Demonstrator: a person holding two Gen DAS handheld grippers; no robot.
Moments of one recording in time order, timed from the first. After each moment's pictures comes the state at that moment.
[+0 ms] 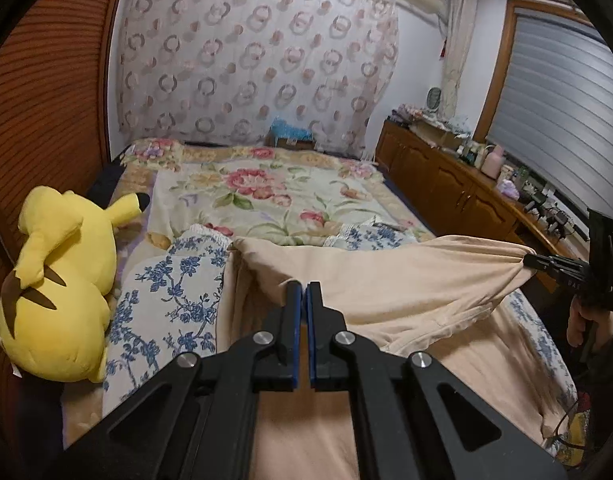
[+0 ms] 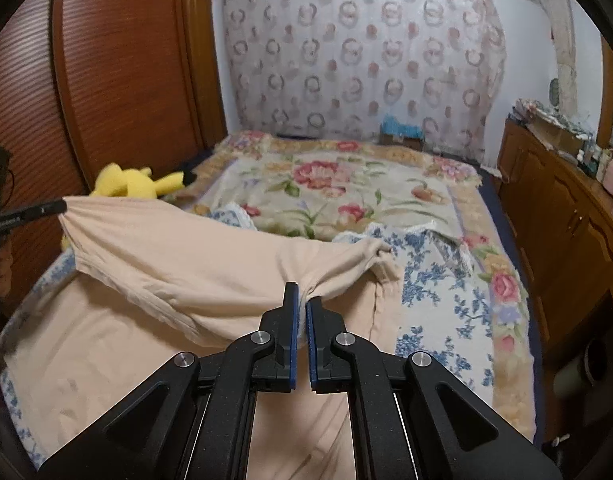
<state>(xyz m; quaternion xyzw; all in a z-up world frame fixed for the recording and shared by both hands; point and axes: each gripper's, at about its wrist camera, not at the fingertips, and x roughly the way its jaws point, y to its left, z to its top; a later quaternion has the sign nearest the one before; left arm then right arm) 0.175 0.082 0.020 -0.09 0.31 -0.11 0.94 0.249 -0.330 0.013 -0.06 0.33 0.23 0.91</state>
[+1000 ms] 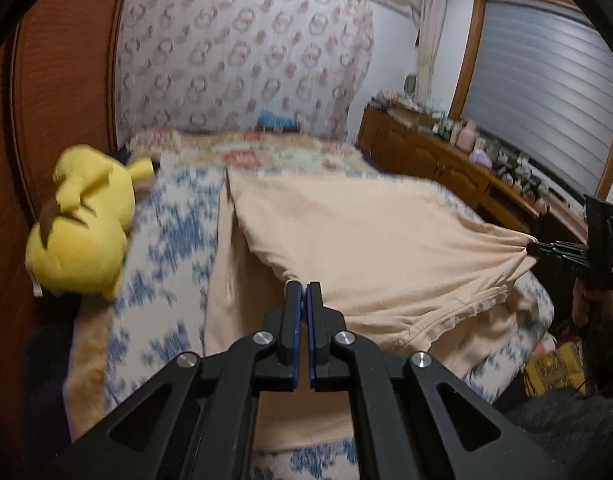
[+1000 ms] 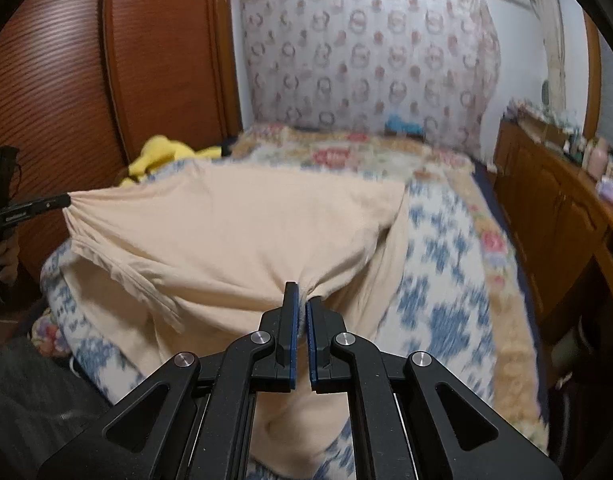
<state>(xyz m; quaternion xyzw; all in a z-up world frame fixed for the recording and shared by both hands) -0.013 0.075 -0.021 -0.07 0.33 -0.13 0.93 0.051 -0.362 -0.014 -0.06 0.34 0.24 0.91</state>
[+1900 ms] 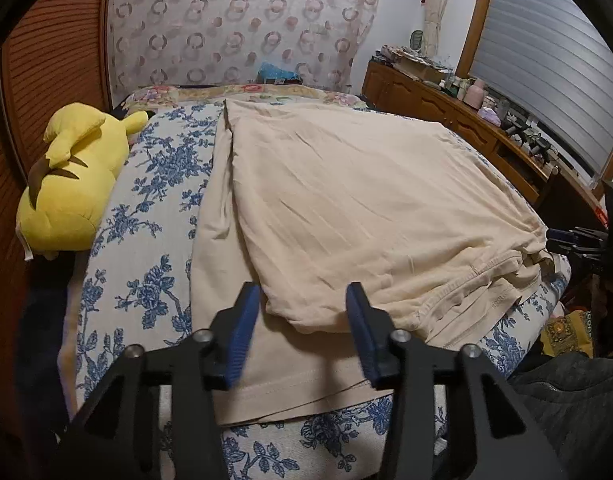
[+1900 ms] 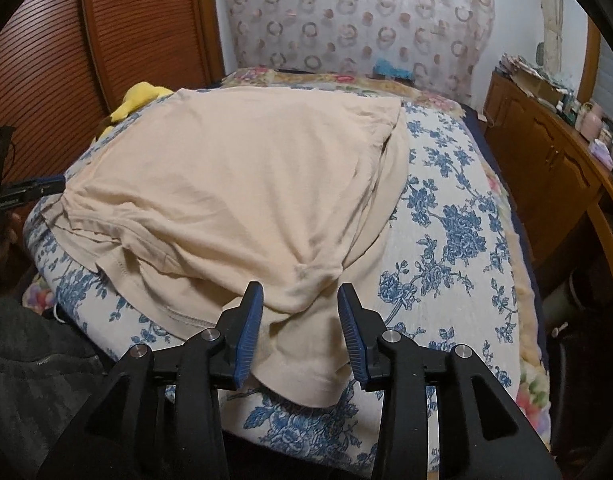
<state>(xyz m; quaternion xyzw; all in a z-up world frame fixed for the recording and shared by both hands) -0.019 0.060 -0.060 -0.05 0.39 -0.12 0.91 0.018 -0.355 -0.053 -0.09 0.42 0.20 0.88</state>
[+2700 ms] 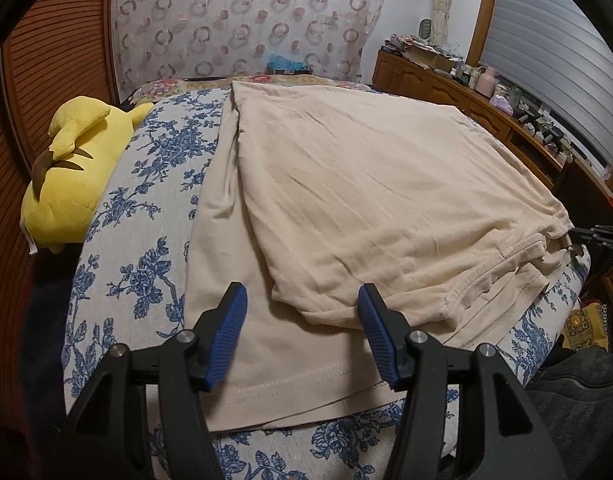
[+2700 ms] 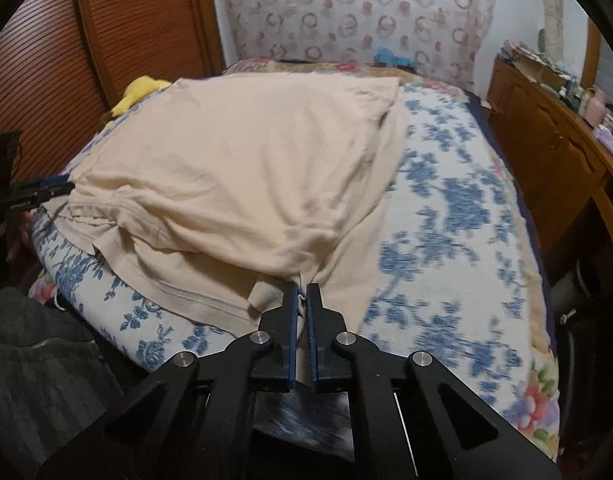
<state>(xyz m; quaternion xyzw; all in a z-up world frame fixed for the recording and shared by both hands) -0.014 0.057 -0.082 -0.03 0.41 -0.11 0.90 0.013 -0.373 -0.063 -0.07 0.43 0.20 0.88</state>
